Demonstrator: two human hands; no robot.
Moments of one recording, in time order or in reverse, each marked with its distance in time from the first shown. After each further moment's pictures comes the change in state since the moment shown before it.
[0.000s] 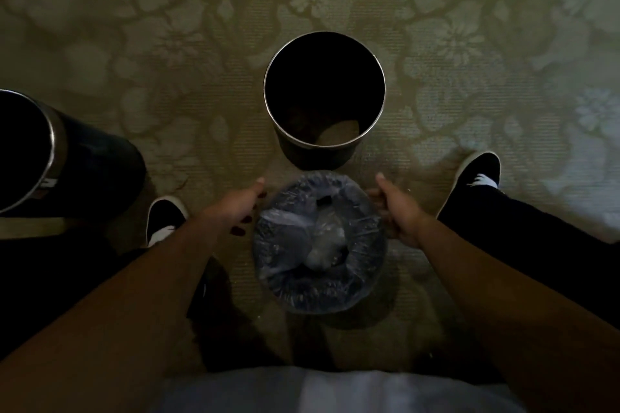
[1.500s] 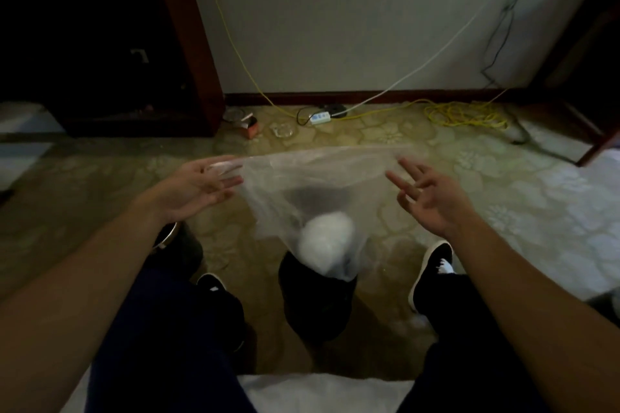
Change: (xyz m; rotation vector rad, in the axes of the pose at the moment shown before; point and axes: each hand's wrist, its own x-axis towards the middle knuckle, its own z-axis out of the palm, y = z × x) left_hand -0.366 -0.032 -0.110 -0.500 -0.123 0.933; right_hand -0.365 -0.038 -0.071 0.643 -0.227 -0.760
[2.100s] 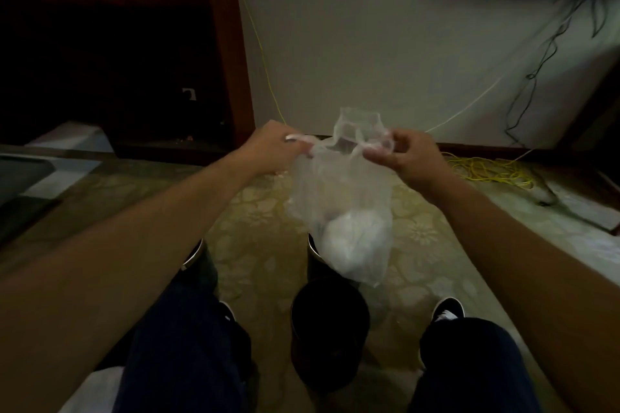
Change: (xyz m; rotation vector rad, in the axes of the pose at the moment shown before) left_hand -0.016 0.111 0.104 1.042 0.247 0.467; right_hand -0.013 -0.073 0.135 -0.980 -0.202 -0.630
